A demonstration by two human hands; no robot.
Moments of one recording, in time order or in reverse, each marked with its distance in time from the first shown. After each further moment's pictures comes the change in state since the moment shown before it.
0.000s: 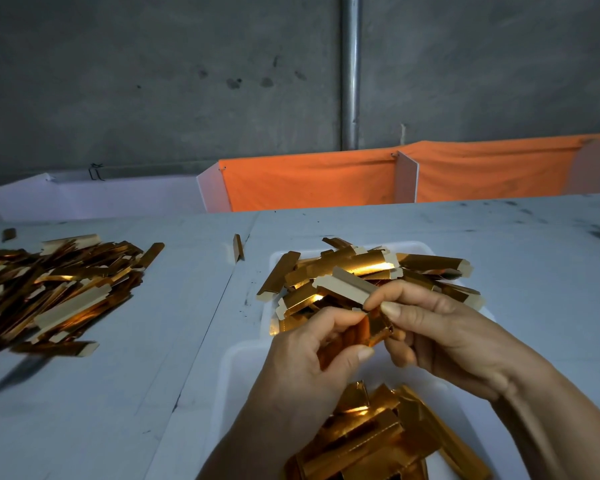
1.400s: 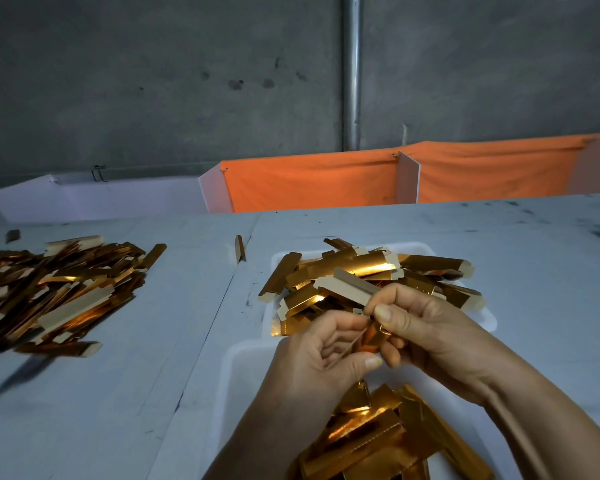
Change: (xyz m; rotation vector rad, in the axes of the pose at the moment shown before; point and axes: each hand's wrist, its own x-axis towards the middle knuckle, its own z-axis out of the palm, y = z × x) left_hand 0.001 0.000 0.004 -0.188 -0.050 -0.080; right_hand 0.003 0.006 0.011 -0.144 0.141 -0.013
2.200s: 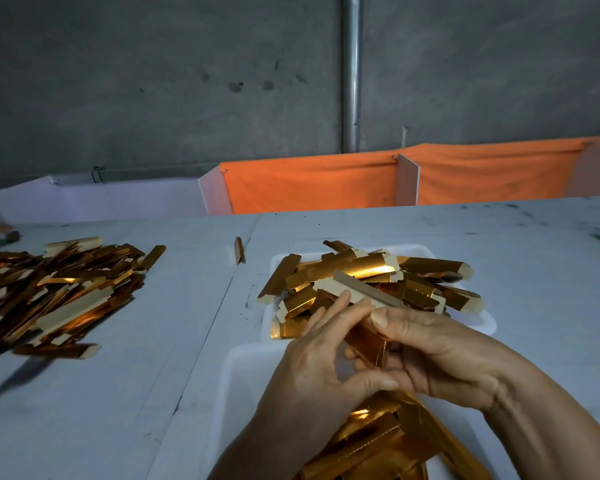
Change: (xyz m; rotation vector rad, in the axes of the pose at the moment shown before) left_hand 0.000 0.007 0.005 0.369 -0.004 0.098; right_hand 0.001 0.001 -0.007 0.343 -0.132 0.333
